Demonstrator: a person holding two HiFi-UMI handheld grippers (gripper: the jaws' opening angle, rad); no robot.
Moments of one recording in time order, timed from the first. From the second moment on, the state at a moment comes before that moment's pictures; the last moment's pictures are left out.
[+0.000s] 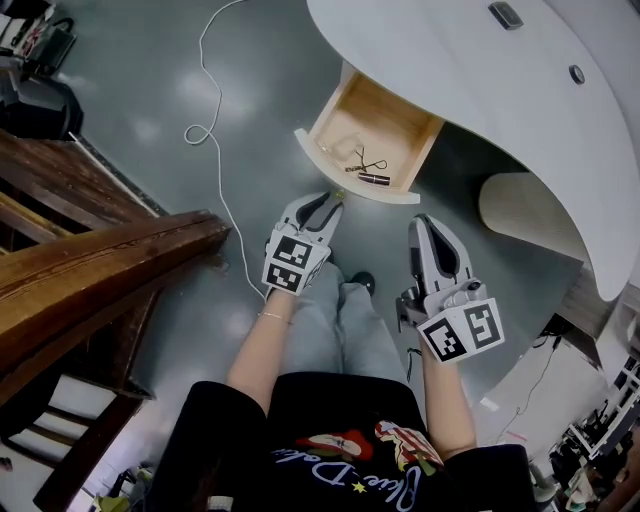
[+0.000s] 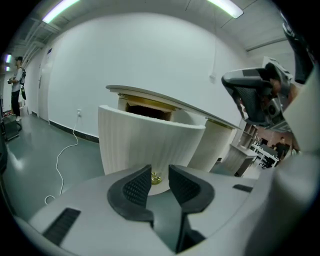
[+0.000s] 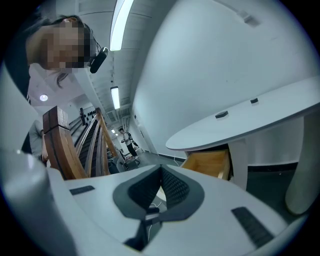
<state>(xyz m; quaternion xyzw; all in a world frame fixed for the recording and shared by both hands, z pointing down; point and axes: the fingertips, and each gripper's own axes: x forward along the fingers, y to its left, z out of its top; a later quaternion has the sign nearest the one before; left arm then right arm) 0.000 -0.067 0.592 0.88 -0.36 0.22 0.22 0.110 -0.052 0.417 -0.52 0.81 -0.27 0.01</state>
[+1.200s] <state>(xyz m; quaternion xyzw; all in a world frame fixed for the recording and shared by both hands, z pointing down) -0.004 -0.062 0.309 0.92 -0.36 0.13 0.11 0.135 -0.029 0.251 -0.51 0.84 -0.19 0.04</state>
